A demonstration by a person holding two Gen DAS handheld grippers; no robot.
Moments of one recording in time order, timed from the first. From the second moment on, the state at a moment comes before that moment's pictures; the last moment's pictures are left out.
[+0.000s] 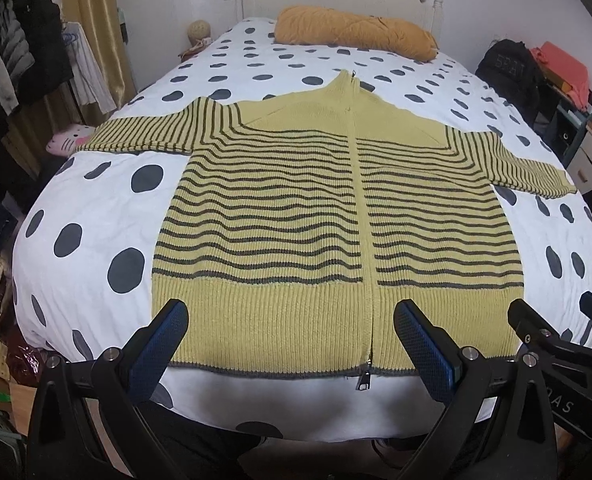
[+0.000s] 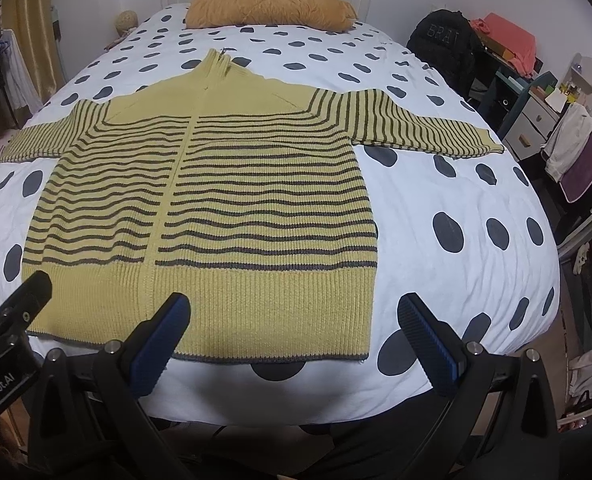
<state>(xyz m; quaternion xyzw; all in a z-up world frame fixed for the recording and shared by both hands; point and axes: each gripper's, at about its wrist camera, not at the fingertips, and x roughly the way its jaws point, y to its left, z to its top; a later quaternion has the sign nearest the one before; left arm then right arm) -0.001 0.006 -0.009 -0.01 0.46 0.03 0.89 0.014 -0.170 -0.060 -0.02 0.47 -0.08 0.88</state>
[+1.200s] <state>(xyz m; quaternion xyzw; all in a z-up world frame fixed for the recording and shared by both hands) 0.009 0.009 -0.014 -0.02 0.48 0.00 0.88 0.021 -0.164 -0.063 -0.02 0.48 -0.08 0.88</state>
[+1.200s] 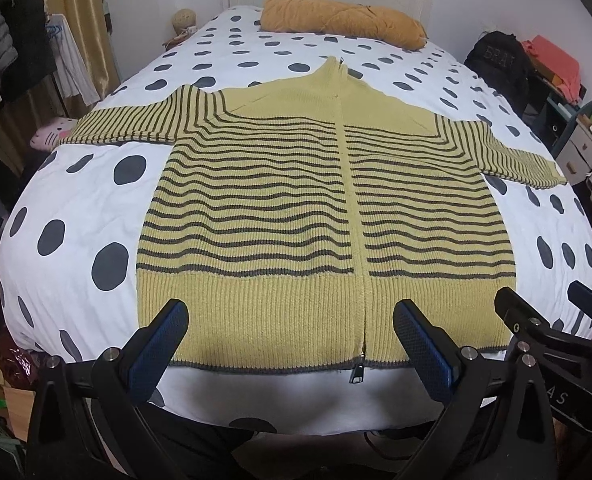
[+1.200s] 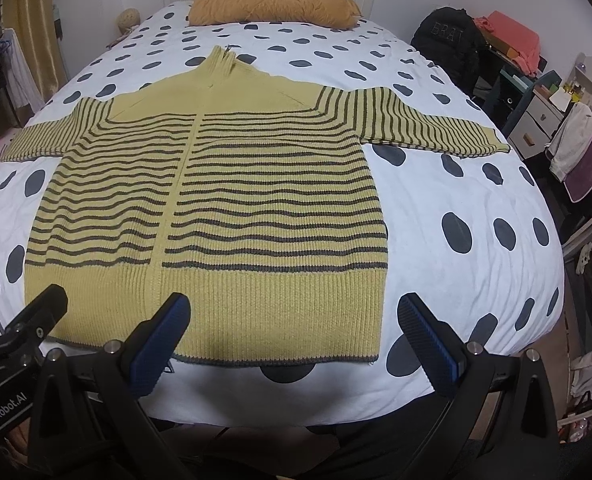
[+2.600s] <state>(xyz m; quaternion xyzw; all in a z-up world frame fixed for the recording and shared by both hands) 0.184 0.325 -0.023 -0.19 0.43 0.18 0.86 0.088 -0.108 -0.093 -0.04 0.50 -0.04 0.86</state>
